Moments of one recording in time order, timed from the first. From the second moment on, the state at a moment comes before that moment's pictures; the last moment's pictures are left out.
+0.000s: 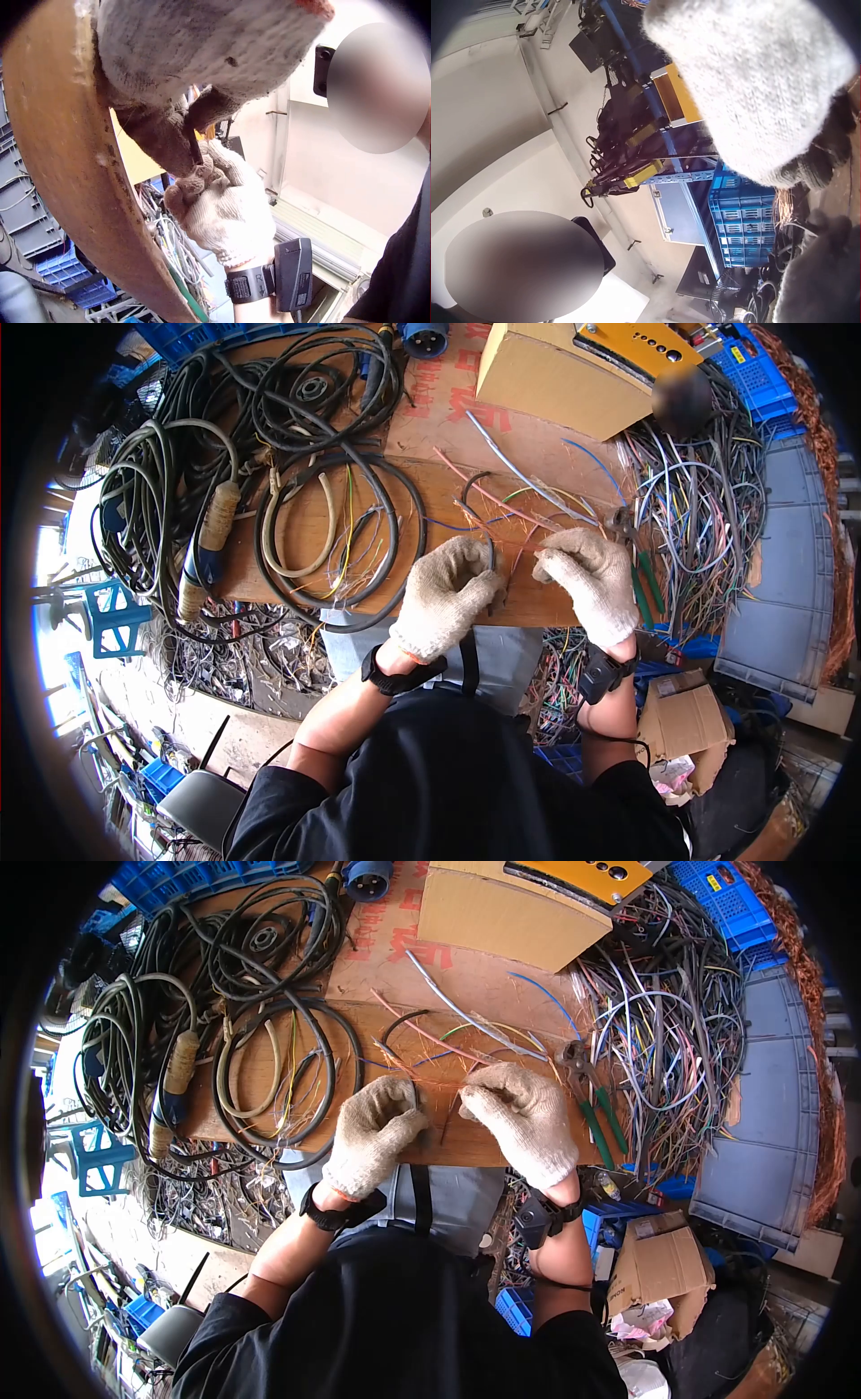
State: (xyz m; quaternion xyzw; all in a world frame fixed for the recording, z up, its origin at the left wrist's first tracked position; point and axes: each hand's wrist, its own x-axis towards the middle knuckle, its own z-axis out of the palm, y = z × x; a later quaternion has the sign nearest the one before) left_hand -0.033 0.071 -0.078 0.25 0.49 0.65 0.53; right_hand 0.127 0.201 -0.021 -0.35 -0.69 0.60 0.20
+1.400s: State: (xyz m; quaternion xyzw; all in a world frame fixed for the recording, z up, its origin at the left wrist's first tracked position) left_hand -0.022 0.072 -0.078 0.26 0.52 0.66 0.48; right_hand 0.082 0.192 -0.004 -0.30 -0.90 0.32 0.07
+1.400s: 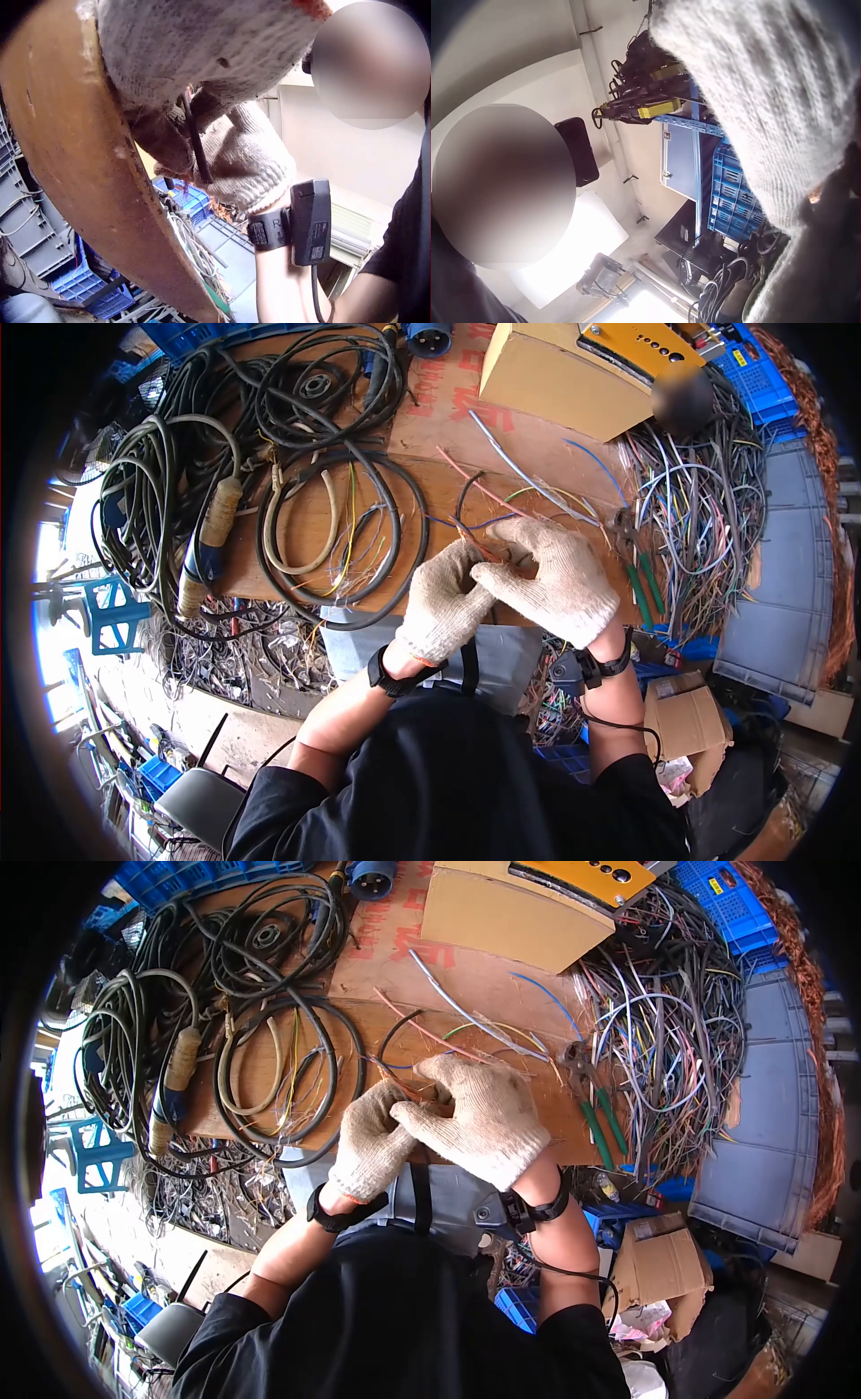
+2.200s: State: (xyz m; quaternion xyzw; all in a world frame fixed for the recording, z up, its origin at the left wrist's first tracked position) left_hand -0.030 0.069 -0.073 0.23 0.49 0.66 0.52; right_hand 0.092 0.201 -0.004 -0.29 -0.84 0.45 0.13
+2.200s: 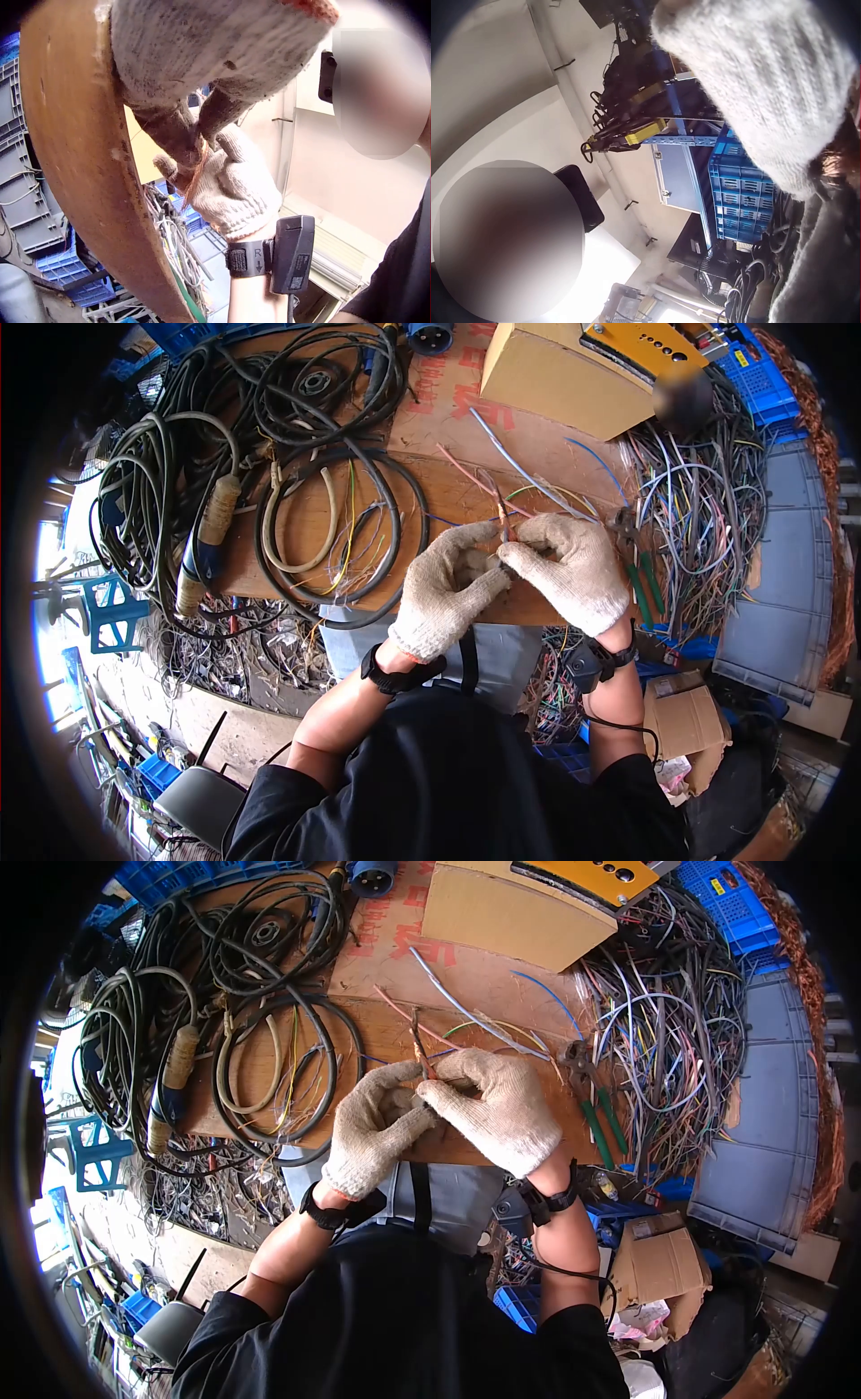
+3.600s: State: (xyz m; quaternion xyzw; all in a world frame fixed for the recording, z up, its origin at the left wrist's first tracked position) left_hand -0.037 0.075 -0.077 0.31 0.53 0.61 0.49; right_hand 0.103 0.217 0.000 -0.19 -0.91 0.35 0.10
